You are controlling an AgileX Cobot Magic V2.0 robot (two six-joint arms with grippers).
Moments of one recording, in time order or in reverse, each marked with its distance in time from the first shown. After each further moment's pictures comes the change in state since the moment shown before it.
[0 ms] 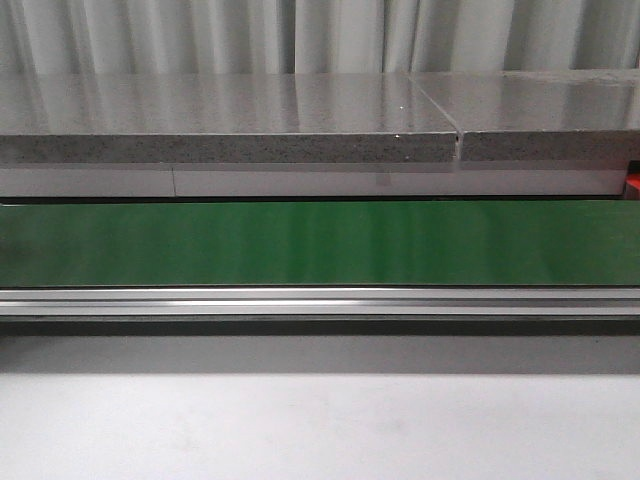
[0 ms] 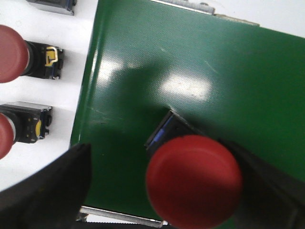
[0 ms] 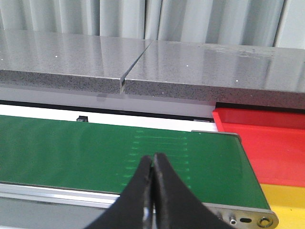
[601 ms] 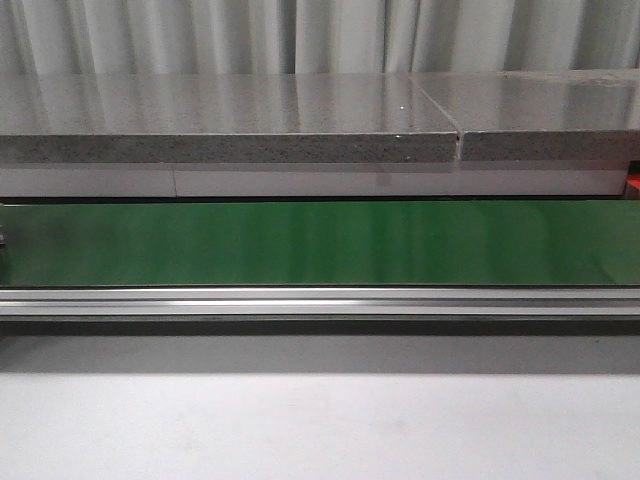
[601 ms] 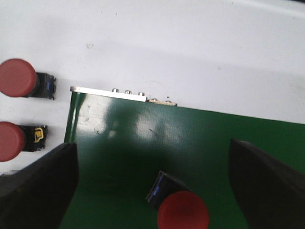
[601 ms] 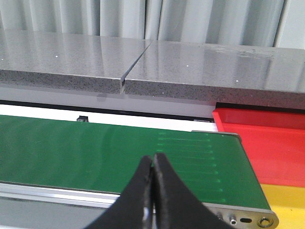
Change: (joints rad) left arm 0.000 -0.003 -0.273 -0.113 0.084 0.106; right arm 0.000 0.000 0.000 0.000 0.000 0.000
